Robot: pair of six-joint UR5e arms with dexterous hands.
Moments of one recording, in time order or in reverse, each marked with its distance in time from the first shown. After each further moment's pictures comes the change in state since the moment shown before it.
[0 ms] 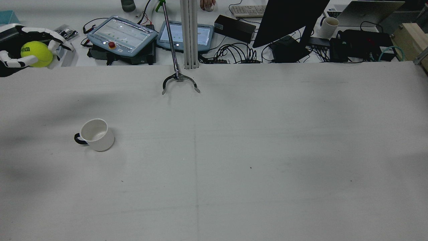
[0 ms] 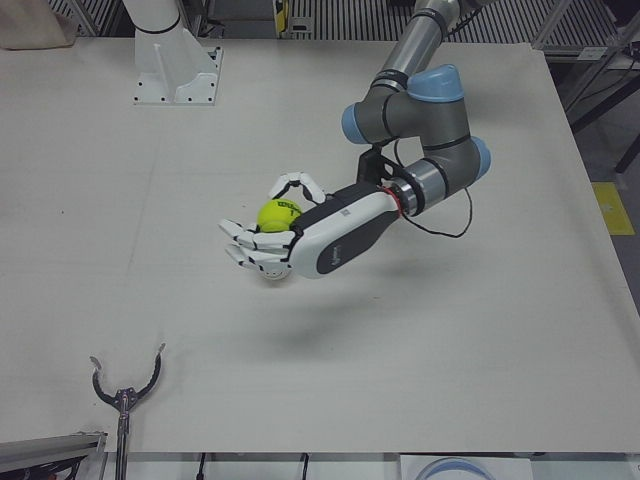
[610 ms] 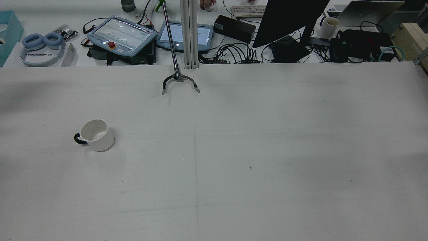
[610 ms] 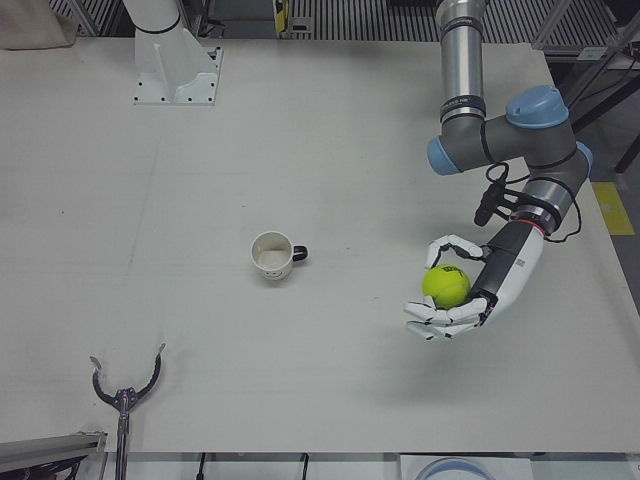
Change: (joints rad) left arm -0.191 -0.003 0.334 -0.075 -0.001 0.003; right arm 0.000 0.000 0.000 0.000 0.000 0.000
